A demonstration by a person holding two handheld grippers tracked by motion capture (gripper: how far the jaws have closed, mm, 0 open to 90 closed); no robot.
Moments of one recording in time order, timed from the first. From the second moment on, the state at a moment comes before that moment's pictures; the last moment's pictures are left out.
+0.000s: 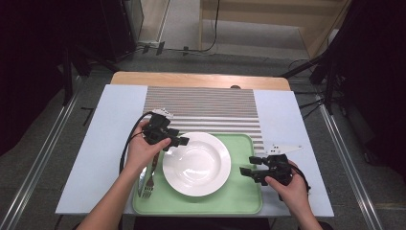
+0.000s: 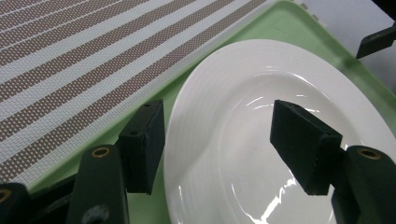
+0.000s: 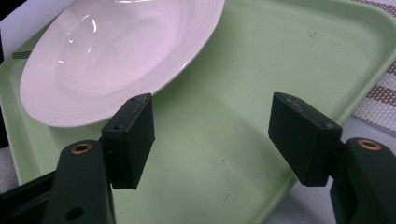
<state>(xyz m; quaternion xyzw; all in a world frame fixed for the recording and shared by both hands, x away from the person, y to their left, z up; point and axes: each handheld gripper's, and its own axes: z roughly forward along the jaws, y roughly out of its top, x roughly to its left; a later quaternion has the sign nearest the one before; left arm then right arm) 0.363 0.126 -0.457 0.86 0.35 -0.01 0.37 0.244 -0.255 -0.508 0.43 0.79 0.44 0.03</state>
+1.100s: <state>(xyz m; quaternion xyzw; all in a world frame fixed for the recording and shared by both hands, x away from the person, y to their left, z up) 0.319 0.168 -0.464 0.86 0.34 -0.03 0.39 0.242 -0.255 -0.507 0.42 0.79 0.44 0.03</state>
